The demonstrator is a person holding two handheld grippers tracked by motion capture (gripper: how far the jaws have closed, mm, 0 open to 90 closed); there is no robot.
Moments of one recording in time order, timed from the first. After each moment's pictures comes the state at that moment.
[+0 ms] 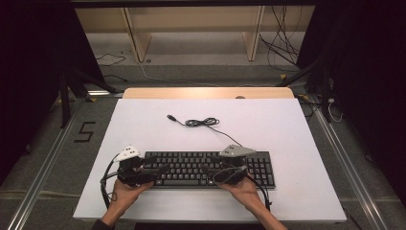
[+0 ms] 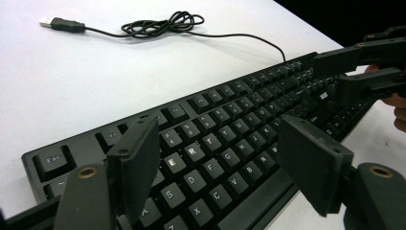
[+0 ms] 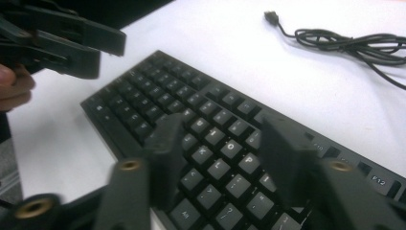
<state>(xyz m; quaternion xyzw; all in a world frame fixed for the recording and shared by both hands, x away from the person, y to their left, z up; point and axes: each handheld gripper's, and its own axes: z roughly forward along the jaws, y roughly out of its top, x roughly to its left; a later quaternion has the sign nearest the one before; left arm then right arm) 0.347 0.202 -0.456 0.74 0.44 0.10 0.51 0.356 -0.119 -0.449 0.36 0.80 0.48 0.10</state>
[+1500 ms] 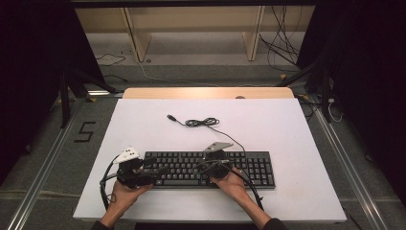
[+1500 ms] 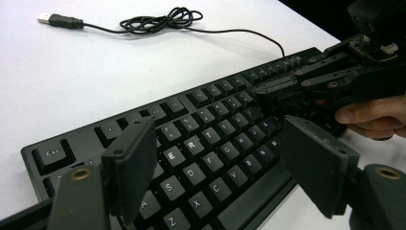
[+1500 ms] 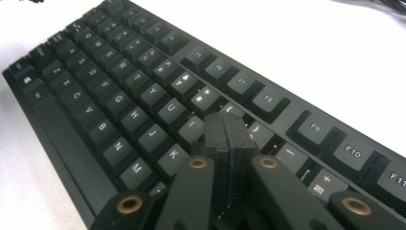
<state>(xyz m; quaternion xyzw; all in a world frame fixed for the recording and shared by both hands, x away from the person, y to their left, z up) 0.344 0.203 -0.457 0.74 0.43 0.10 0.51 0.388 -0.082 -0.479 0.38 0.83 0.39 0.10</state>
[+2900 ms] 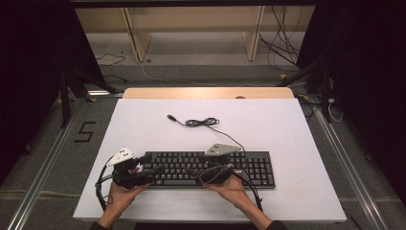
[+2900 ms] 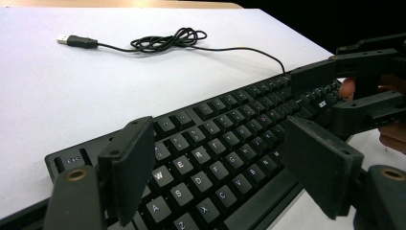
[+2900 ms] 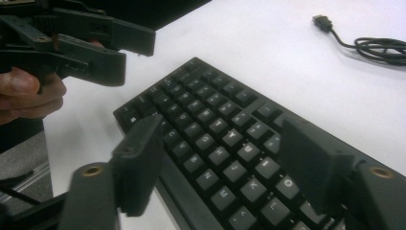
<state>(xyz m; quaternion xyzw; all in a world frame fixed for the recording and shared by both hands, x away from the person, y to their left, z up) 0.339 0.213 -0.455 0.72 0.43 0.12 0.53 0.361 -0.083 -0.451 0.33 0.80 0.49 0.06</state>
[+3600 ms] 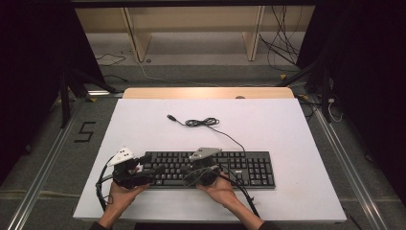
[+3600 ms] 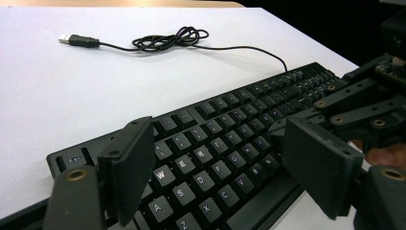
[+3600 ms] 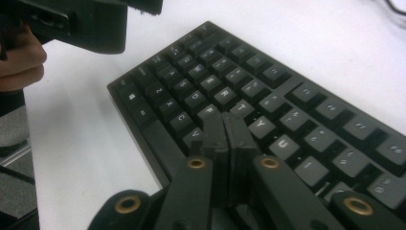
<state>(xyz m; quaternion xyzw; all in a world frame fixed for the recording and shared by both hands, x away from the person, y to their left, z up) 0.340 0.212 -0.456 0.73 0.43 0.12 0.53 0.364 -0.048 -0.468 0.31 0.84 0.44 0.05</state>
